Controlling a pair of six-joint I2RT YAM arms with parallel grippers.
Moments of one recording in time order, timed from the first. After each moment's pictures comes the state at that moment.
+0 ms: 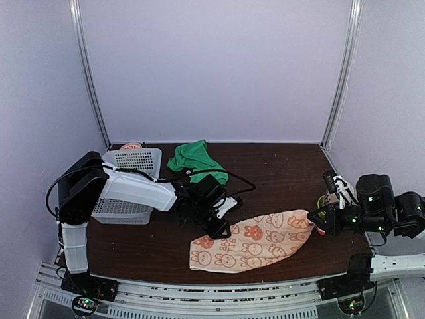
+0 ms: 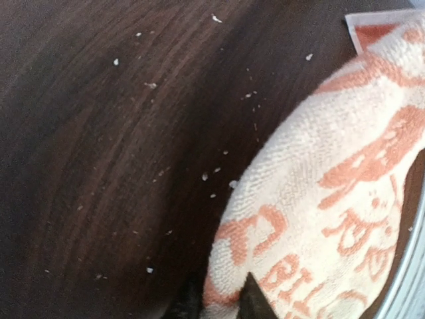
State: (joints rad) left arm -1.03 2.02 1.29 -0.28 0.25 -0.14; right arm 1.05 0.55 0.76 -0.86 0.24 0.64
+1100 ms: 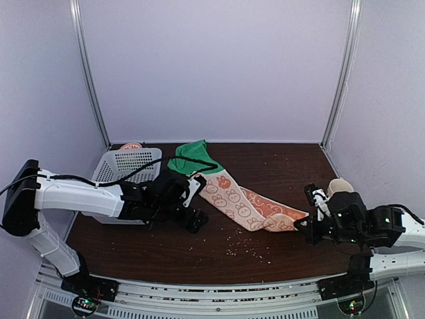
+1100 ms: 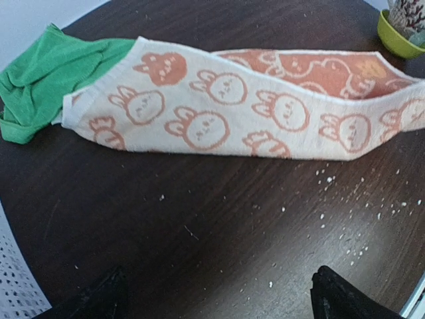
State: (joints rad) left arm -1.02 1.55 0.93 -0.18 -0.19 -0.23; right arm 1.05 0.63 0.53 -0.59 0.31 0.59
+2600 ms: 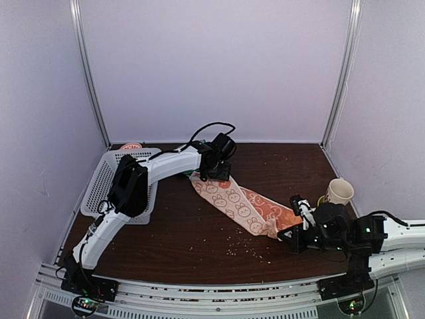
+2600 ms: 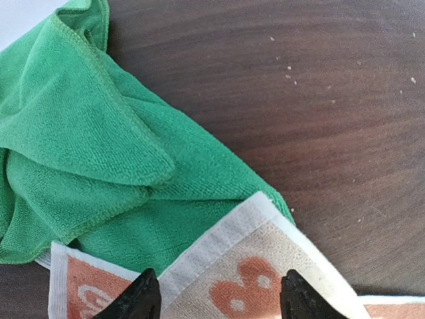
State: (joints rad) left arm -0.80 2.62 2.39 -0.73 -0.33 -0.48; right arm 1.11 0.75 0.39 -0.30 0.22 0.70
